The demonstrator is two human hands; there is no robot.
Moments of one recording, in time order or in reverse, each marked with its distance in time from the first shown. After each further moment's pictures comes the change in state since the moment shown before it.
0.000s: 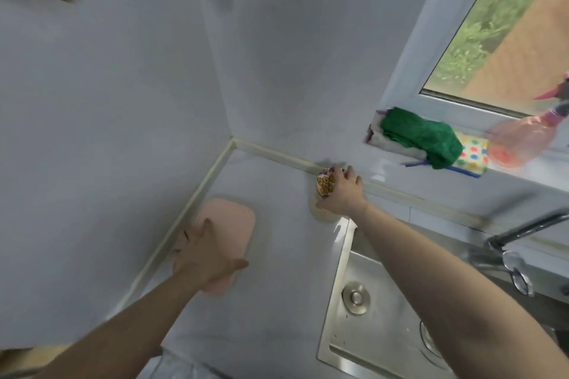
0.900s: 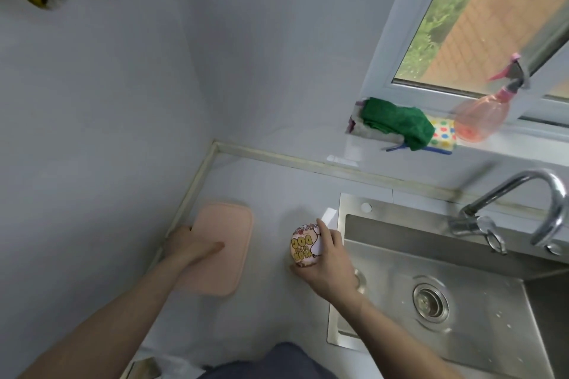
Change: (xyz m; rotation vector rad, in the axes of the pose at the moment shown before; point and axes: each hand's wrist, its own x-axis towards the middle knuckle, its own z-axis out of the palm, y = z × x) left_hand 0.045 -0.029 -0.033 -0.296 -0.069 -0.067; right_hand -0.155 0.009 0.114 0.319 0.191 0.002
